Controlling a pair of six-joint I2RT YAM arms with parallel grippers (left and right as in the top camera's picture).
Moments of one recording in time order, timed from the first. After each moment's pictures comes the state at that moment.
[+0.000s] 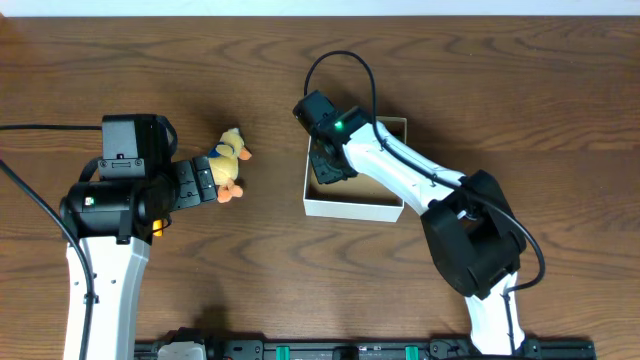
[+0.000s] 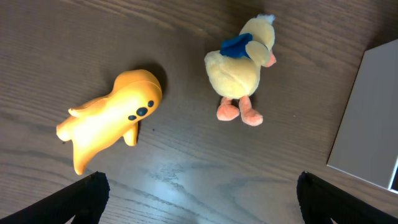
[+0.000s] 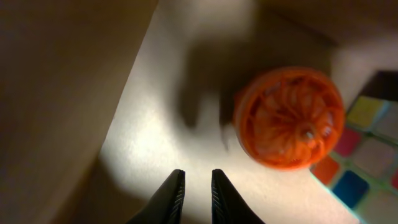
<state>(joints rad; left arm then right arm) 0.02 1.17 1.20 -1.13 -0.06 -0.20 0.67 2.14 1.63 -0.87 0.10 0.36</state>
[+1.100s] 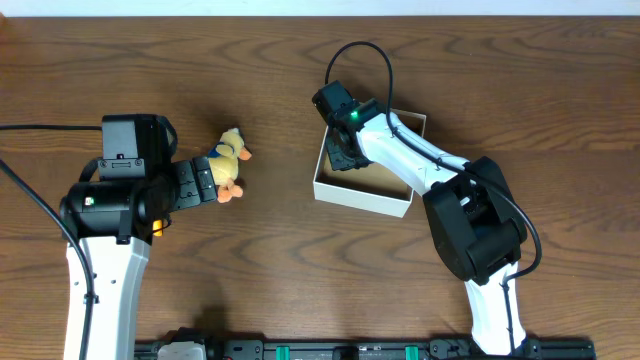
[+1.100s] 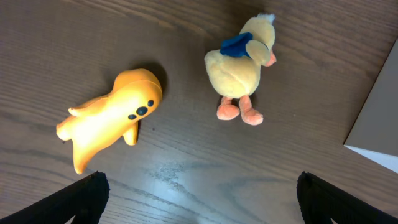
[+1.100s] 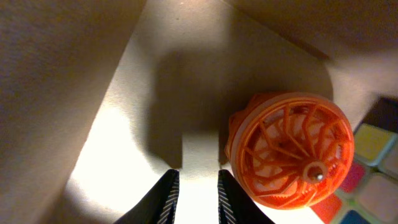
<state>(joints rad) 0.02 1.17 1.20 -1.13 -0.06 -0.20 0.59 2.19 1.63 -0.81 0.16 0.36</state>
